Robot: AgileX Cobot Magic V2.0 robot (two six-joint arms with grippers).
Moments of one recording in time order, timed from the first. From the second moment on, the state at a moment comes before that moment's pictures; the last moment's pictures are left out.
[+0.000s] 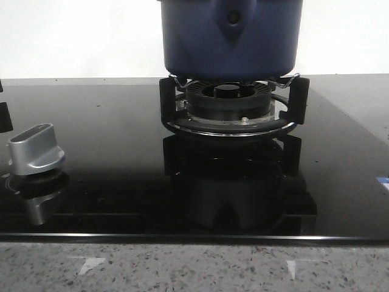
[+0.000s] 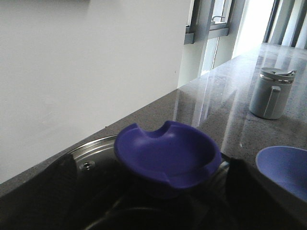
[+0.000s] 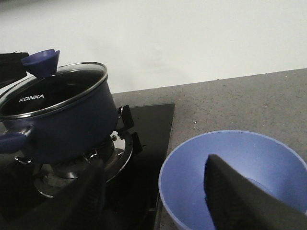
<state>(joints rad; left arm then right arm) -0.43 1.69 -1.21 1.10 -0.71 -1.04 -0.08 0.16 -0.48 0.35 0.53 -0.15</state>
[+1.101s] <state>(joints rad) -0.48 1.78 -1.29 1.12 -0.79 -1.02 -0.08 0.16 -0.48 0.36 0.53 -0.15</state>
